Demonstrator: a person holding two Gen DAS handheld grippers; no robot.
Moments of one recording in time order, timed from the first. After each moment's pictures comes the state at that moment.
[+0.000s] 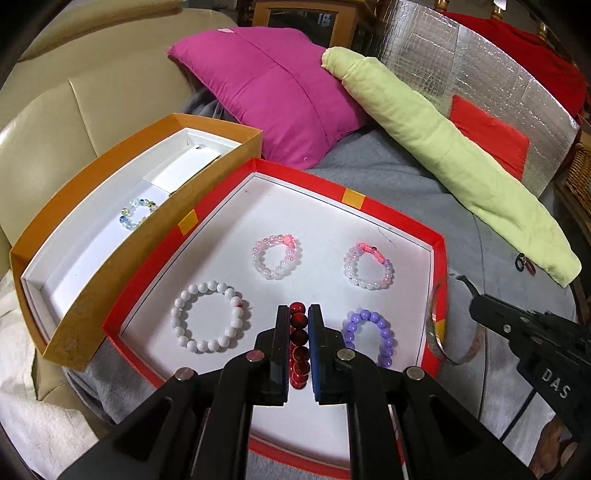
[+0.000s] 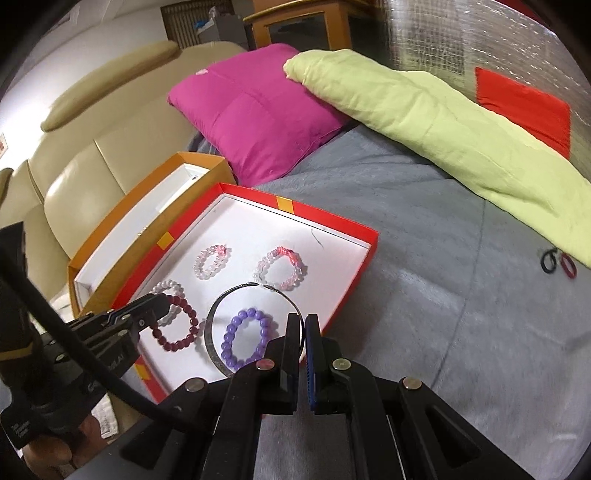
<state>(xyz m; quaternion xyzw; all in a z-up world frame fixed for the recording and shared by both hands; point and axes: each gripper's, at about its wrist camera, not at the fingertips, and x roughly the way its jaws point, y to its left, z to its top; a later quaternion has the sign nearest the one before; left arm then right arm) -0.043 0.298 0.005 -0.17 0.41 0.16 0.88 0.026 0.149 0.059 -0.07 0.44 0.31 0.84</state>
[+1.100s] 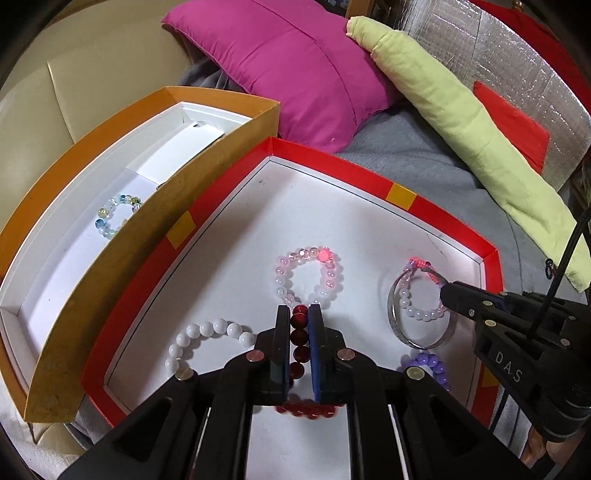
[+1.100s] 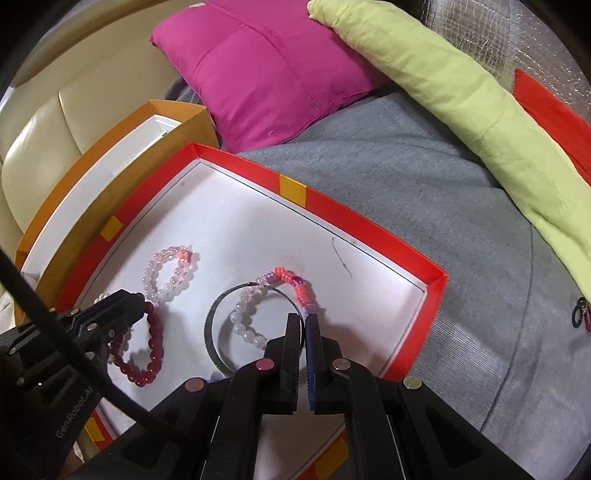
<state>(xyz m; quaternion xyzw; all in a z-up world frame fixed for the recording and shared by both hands) 0.004 0.340 -0.033 -0.17 0.44 0.16 0.86 0.086 0.232 0.005 -0.15 0.49 0.29 0.81</state>
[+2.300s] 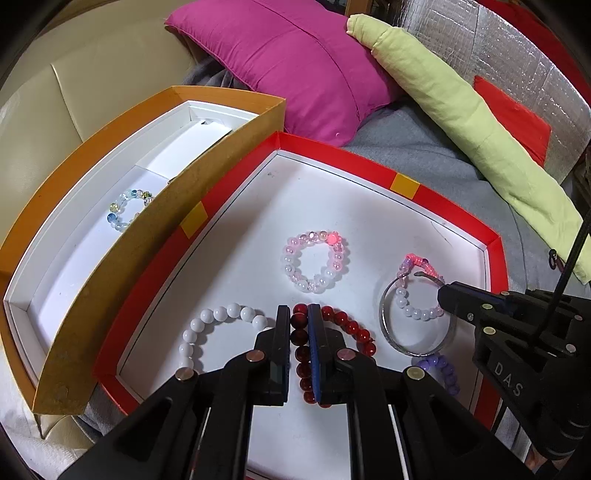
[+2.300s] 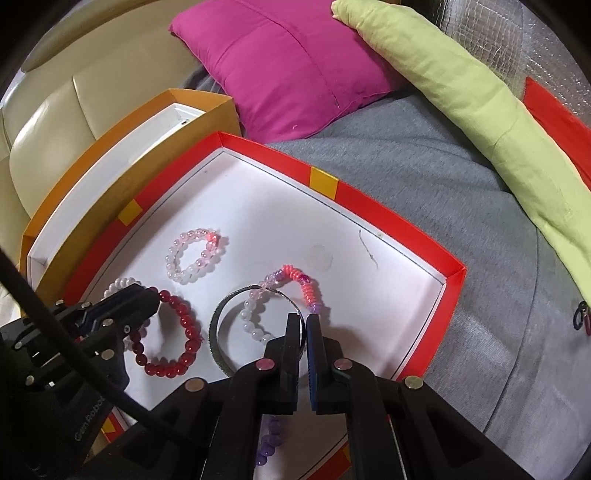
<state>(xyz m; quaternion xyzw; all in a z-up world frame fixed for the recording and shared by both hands) -0.009 0.338 -0.030 -0.16 0.45 0.16 0.86 0.068 0.241 0.009 -0.17 0.49 0.30 0.80</state>
